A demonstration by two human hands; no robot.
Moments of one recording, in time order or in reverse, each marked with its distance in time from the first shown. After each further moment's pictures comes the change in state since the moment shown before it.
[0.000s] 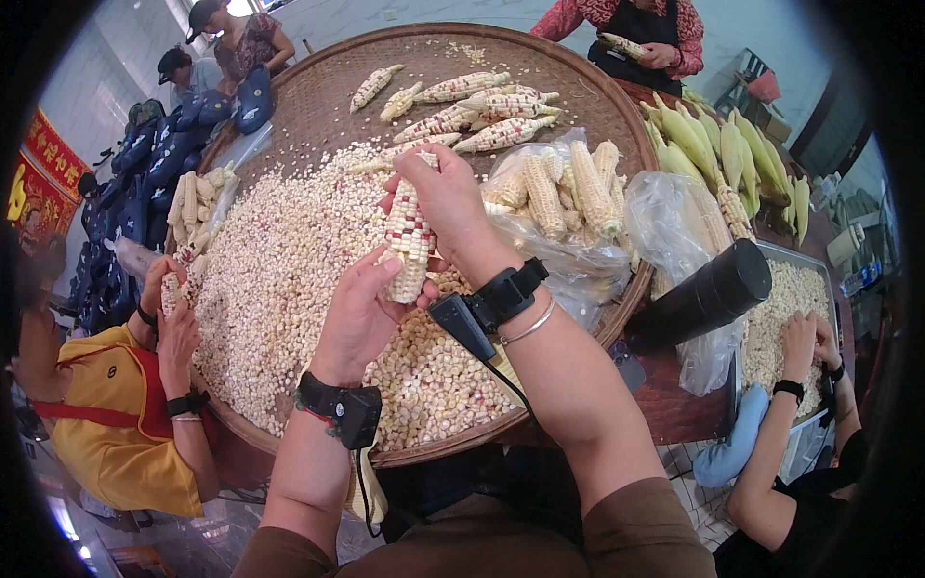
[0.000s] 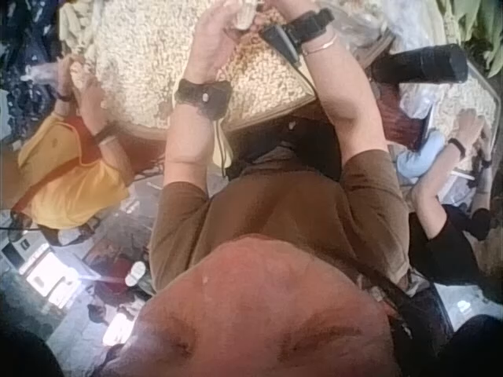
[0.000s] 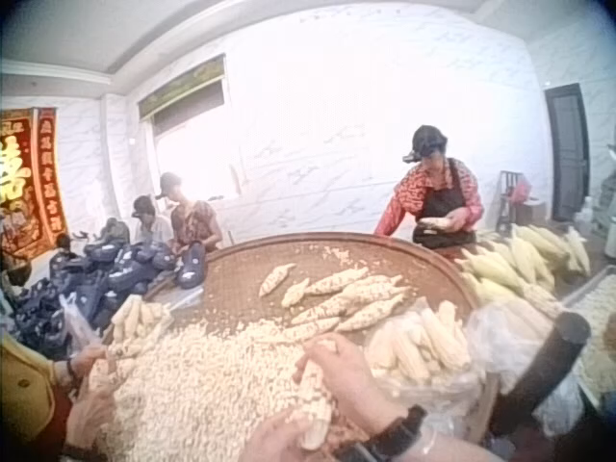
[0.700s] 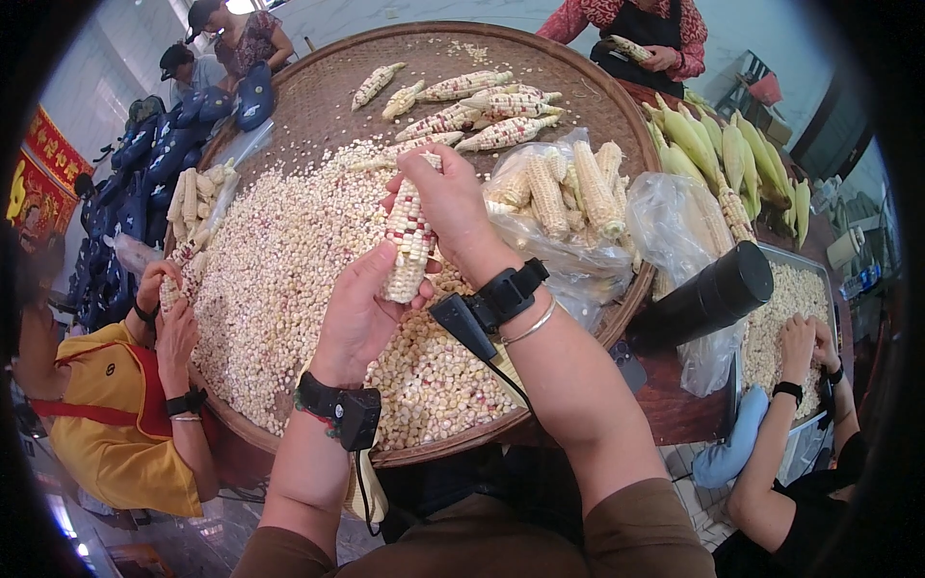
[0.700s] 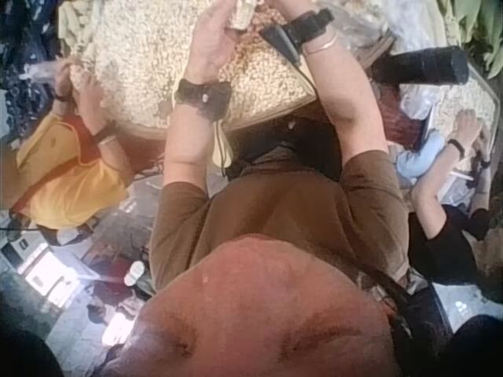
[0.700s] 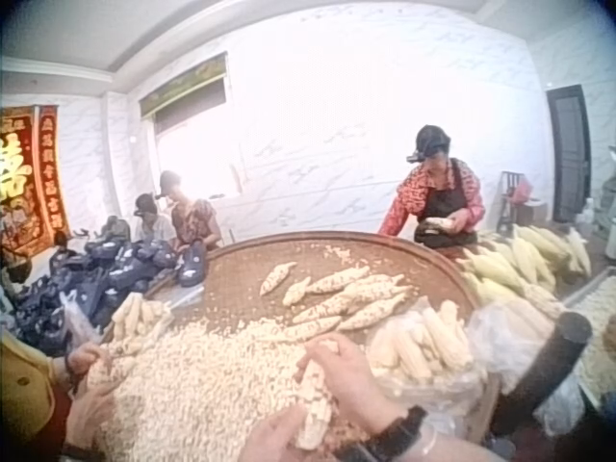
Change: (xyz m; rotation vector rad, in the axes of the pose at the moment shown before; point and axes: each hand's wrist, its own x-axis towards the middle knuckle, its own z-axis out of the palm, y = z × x) left_hand 0.001 0.000 -0.003 -0.035 0.049 -0.012; right_hand -0.001 0.004 0.001 0.018 0.000 -0.011
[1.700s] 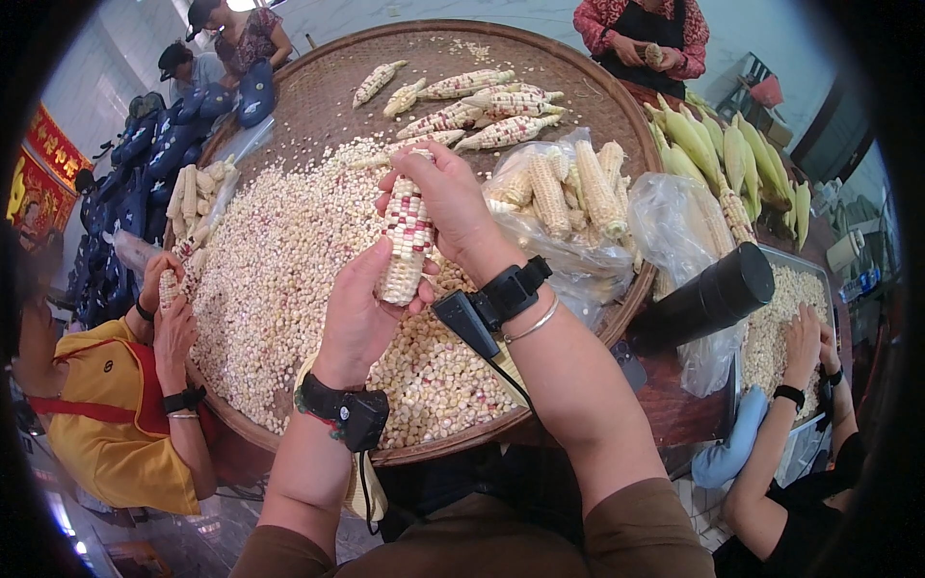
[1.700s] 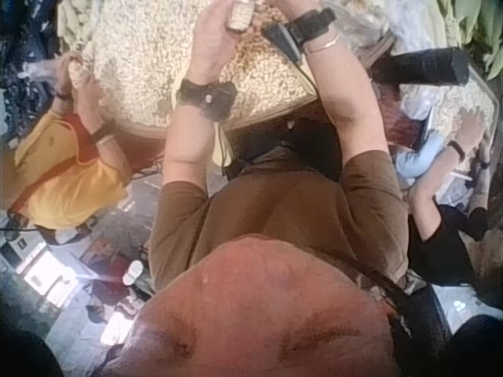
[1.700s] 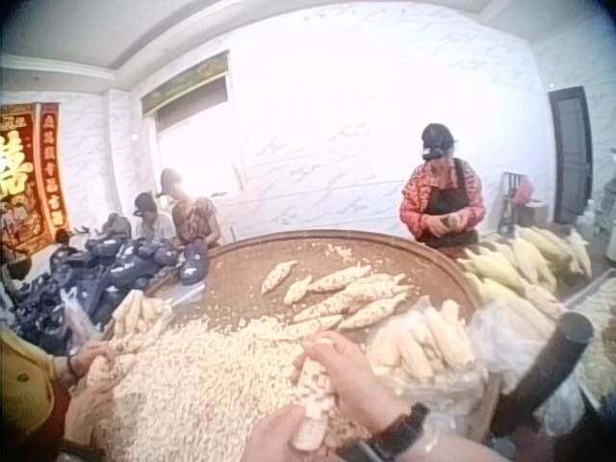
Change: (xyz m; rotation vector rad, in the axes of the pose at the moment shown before) left_hand -0.003 0.000 0.005 -0.002 0.015 0.053; right_hand -0.001 -0.004 0.001 0.088 -0.097 0.063
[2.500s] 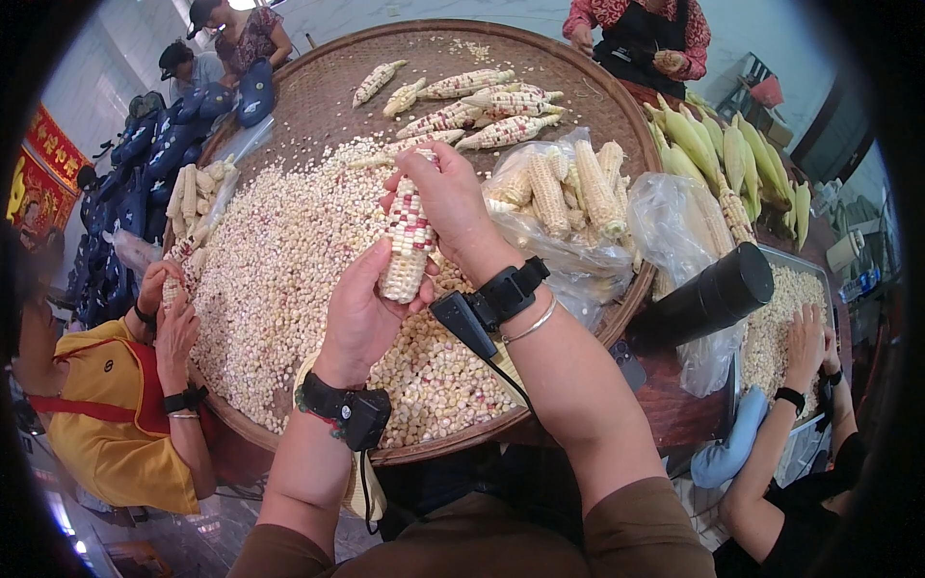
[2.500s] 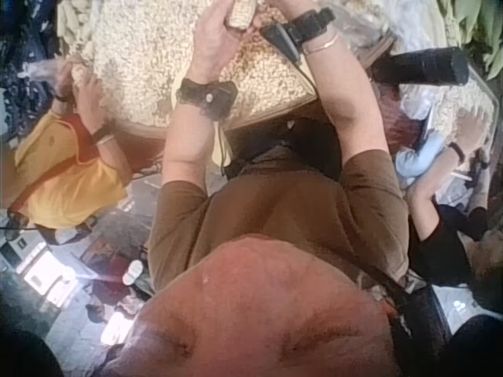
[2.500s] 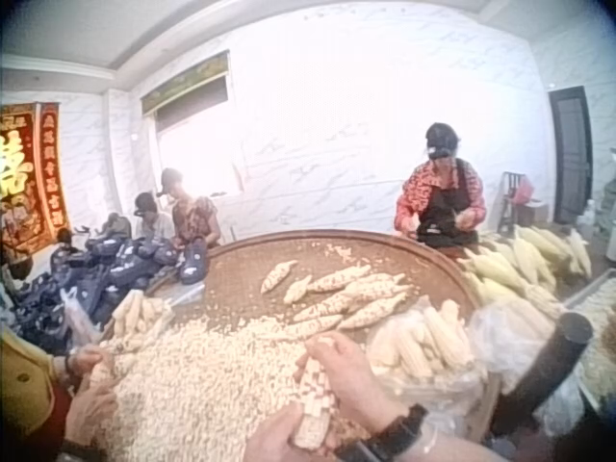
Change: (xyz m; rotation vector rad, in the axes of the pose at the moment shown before) left_hand 0.002 -0.003 -0.001 -0.035 -0.055 0.005; right_hand -0.001 0.001 0.001 -0.079 0.072 -0.019
